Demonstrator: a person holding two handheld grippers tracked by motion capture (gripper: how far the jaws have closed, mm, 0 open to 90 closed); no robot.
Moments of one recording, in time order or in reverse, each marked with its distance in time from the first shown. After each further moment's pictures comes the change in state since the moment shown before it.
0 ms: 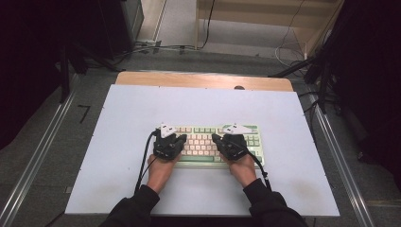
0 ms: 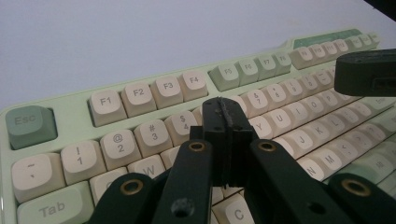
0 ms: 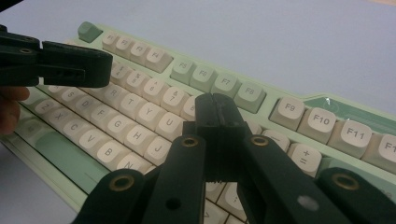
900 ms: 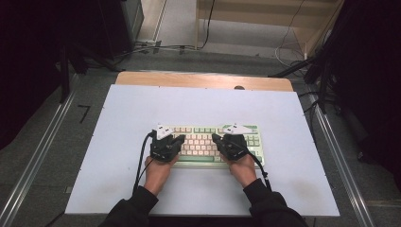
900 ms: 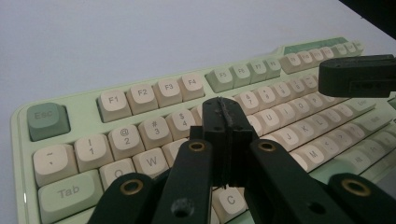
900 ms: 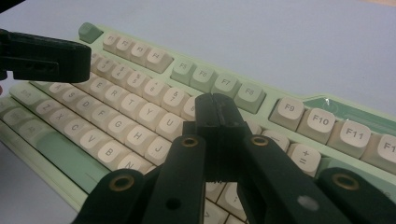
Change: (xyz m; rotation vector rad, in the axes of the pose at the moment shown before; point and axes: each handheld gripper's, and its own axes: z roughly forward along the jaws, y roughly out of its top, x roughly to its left) left arm 0.000 0.000 -0.014 -0.021 -0.011 -0.011; right arm 0.000 0.000 -0.001 -0.001 -0.001 0.001
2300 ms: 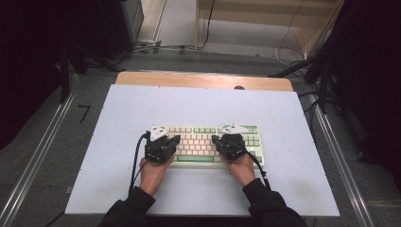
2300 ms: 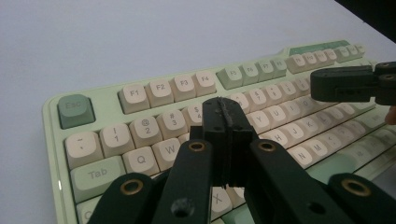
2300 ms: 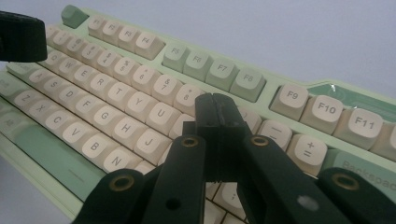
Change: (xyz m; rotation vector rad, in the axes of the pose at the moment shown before) left arm 0.009 -0.002 -0.012 -0.008 0.009 -0.011; right arm -0.002 -0.003 0.009 0.042 -0.015 0.006
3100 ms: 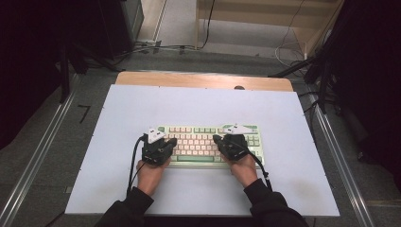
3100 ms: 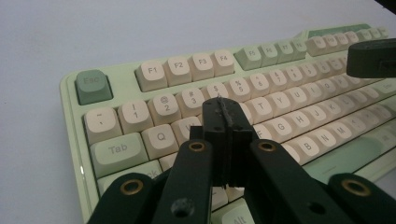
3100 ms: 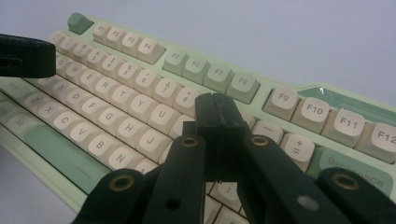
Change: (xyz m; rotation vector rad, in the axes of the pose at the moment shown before) left arm 0.007 -0.010 0.001 0.030 0.029 0.003; right arm -0.001 0.001 -0.009 -0.014 0.001 0.000
